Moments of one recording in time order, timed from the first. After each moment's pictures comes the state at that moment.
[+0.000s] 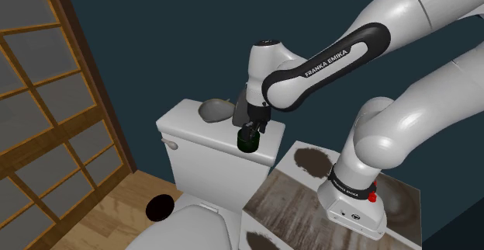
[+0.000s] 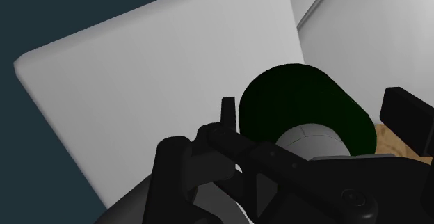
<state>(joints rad) 0.08 -0.52 0.22 -2.87 0.15 2.35 0.14</state>
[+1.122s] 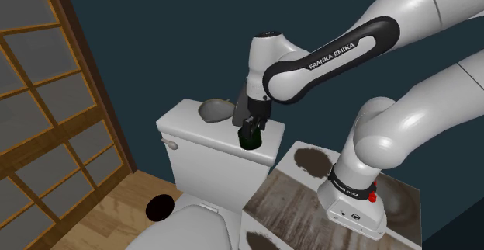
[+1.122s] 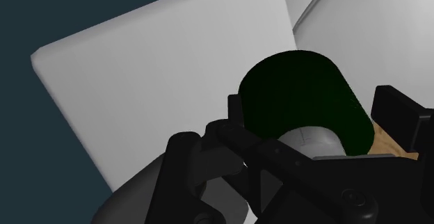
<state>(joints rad) 0.08 -0.57 0.21 -2.84 0.14 2.28 0.14</state>
